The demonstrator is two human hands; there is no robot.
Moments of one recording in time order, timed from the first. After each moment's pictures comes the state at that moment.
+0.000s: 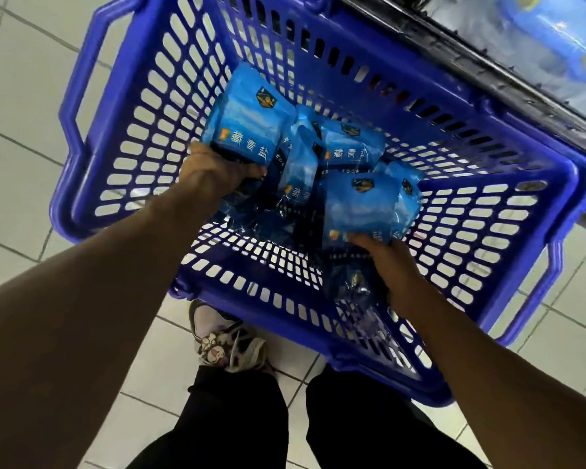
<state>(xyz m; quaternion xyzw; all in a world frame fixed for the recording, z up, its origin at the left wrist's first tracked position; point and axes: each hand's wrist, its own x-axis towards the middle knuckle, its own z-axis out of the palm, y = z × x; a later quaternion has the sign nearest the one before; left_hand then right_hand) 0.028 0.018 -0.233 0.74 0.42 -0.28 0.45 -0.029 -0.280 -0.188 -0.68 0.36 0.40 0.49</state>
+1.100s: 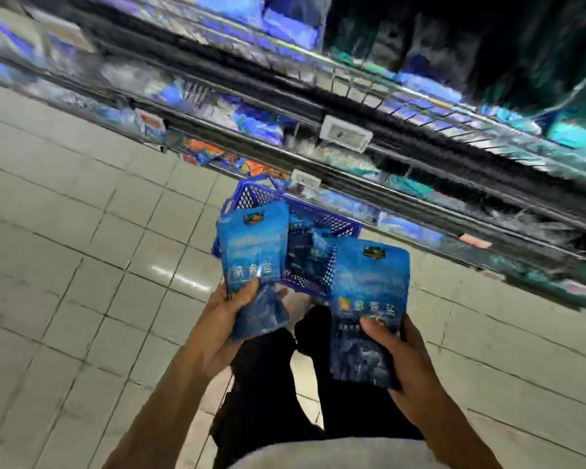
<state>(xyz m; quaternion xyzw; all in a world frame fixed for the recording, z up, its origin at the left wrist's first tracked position) -0.155 -0.069 0.423 0.43 0.39 -0.20 0.79 -0.161 -0.337 0.444 -0.54 0.35 0.28 0.71</state>
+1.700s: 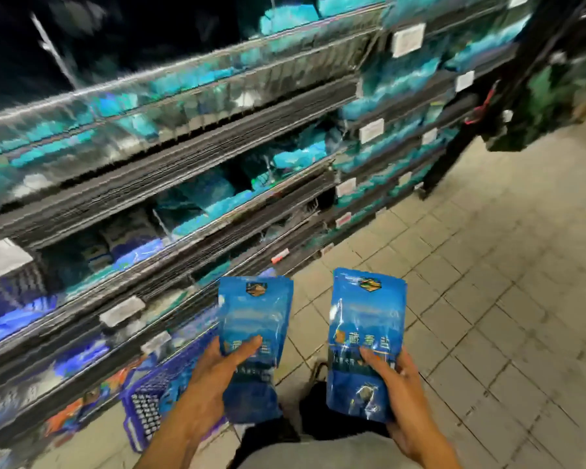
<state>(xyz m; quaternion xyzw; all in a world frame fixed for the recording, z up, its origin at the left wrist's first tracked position) -0.119 -0.247 0.584 0.67 0.07 -0.46 0.59 -0.334 -0.408 0.600 -0.38 0.51 -0.22 0.74</state>
